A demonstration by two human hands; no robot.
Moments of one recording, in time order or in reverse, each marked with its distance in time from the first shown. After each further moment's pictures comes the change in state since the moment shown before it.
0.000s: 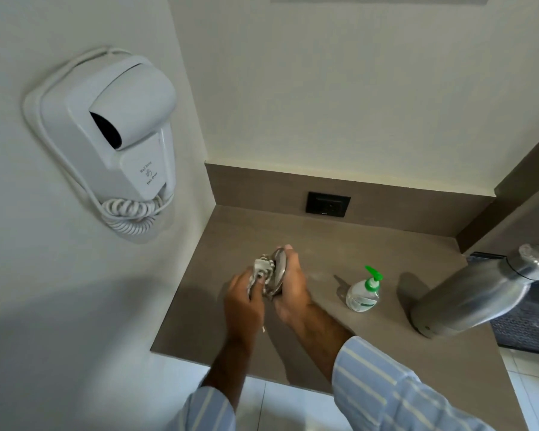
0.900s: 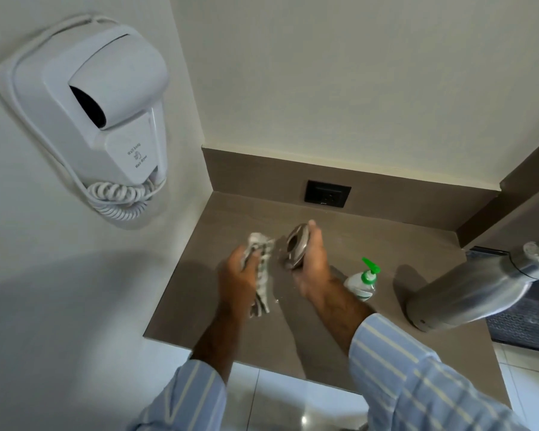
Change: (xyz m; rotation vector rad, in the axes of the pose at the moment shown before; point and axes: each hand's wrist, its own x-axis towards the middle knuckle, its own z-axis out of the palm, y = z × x) left_hand 0.026 0.008 0.004 -0.138 -0.123 -0.259; right_hand -0.004 -0.054 -0.011 -0.163 0.151 -0.081
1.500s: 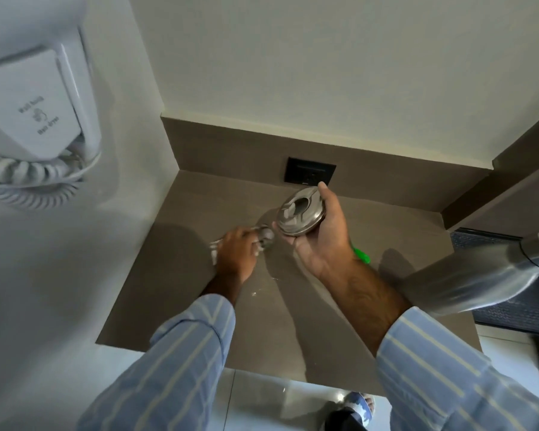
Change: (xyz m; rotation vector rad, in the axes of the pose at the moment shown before) left_hand 0.082 -0.083 0.085 0.865 -0.311 0.301; right_hand 0.027 -0.045 -0.032 0.134 0.006 -0.076
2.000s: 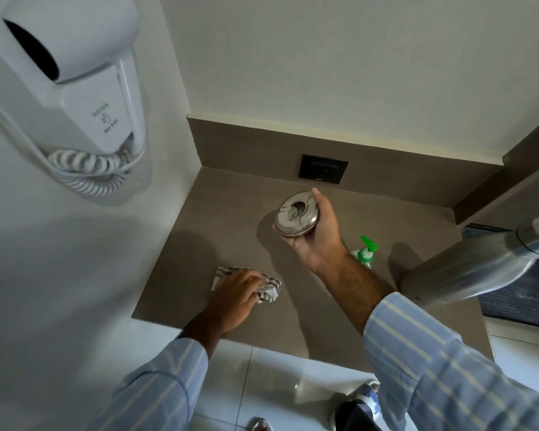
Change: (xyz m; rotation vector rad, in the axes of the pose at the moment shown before) left_hand -0.133 -0.041 -0.023 -0.064 0.009 0.384; right_hand -0.012 0.028 0.007 -0.016 -0.007 0.096
